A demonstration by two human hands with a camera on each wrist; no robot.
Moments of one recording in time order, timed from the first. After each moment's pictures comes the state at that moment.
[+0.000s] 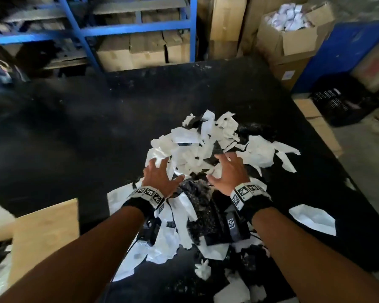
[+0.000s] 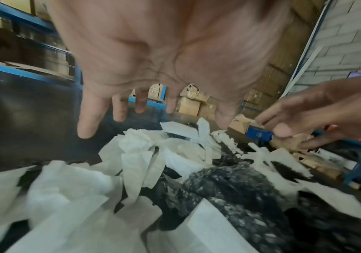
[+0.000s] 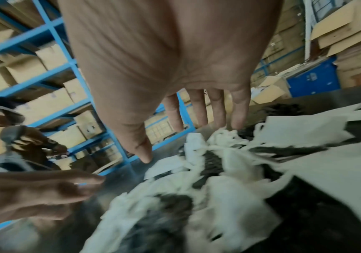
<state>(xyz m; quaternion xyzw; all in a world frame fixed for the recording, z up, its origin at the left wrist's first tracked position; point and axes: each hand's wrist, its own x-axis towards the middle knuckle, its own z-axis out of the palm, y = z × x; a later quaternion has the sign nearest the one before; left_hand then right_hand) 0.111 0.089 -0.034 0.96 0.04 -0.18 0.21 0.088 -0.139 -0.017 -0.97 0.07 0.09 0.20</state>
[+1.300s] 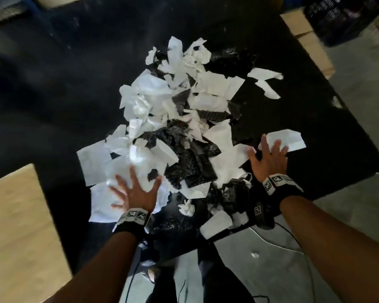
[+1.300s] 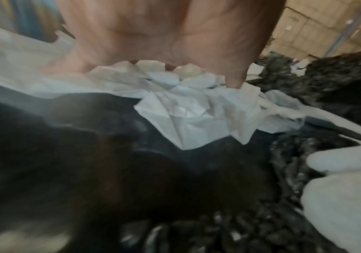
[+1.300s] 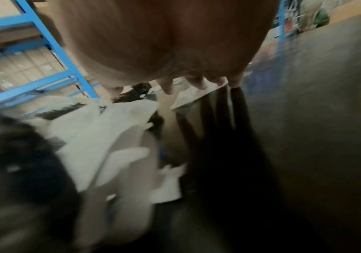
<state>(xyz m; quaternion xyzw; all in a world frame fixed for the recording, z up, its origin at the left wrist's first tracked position) -0.052 0.094 -0.135 0.92 0.22 -0.25 0.20 -0.069 -0.275 -0.137 -0.90 0.34 0.16 0.21</state>
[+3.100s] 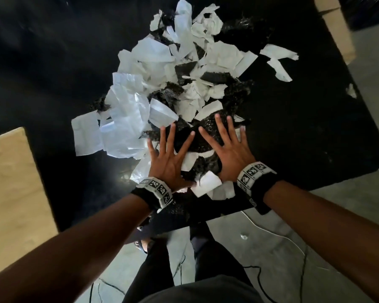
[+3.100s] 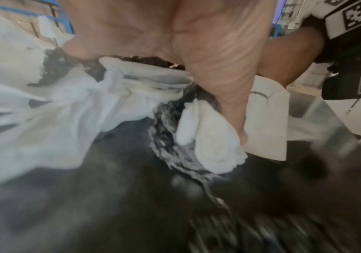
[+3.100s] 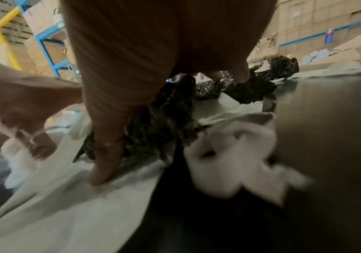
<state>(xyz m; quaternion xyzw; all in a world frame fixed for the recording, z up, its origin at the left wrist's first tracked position) -0.057 0.013 -0.100 0.96 -0.20 -0.19 0.03 -0.067 -0.204 -0.102 -0.97 -0.11 0.18 0.12</state>
